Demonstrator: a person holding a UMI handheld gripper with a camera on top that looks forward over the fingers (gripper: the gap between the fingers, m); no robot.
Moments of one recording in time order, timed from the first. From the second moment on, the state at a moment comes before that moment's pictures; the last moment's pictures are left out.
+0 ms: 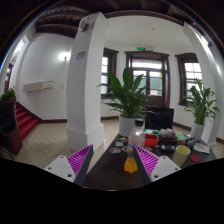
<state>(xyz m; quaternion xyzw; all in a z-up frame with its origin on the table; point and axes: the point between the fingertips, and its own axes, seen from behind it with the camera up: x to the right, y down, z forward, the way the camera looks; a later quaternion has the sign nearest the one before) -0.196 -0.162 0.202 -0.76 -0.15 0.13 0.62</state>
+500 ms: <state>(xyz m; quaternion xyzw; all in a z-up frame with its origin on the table) -0.135 -0.061 0.139 -0.79 -0.05 0.05 0.61</state>
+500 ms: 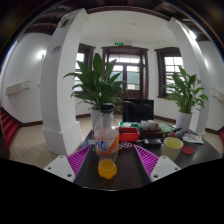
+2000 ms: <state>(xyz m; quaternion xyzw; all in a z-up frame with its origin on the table) -0.037 0.059 0.157 -0.59 0.42 0.47 0.51</state>
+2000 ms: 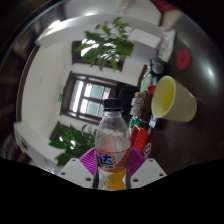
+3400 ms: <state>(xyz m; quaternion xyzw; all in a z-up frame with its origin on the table) 0.182 0.107 0.281 -0.73 0.11 -0.06 0.68</state>
